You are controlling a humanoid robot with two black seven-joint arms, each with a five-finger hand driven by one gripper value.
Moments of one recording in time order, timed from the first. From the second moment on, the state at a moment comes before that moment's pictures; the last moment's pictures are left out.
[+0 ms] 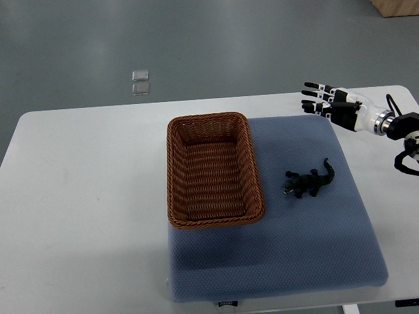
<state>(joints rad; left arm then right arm) 0.02 0.00 -0.11 -0.14 0.04 0.00 0.01 0.89 -0.38 0.41 0.36 -0.15 0.61 0.13</state>
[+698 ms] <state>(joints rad) 0.02 0.00 -0.11 -0.14 0.04 0.00 0.01 0.94 -0.46 0.41 0.47 -0.53 0.61 0.27</state>
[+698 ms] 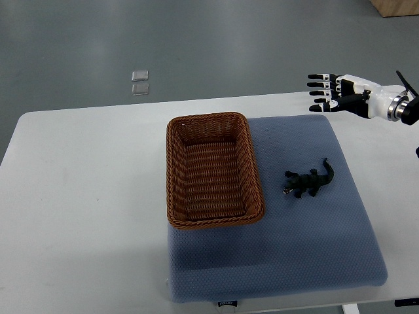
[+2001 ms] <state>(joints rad) 0.02 0.00 -0.11 -0.14 0.04 0.00 0.01 0.84 -0.69 0.25 1.00 -1.44 0.19 0.40</state>
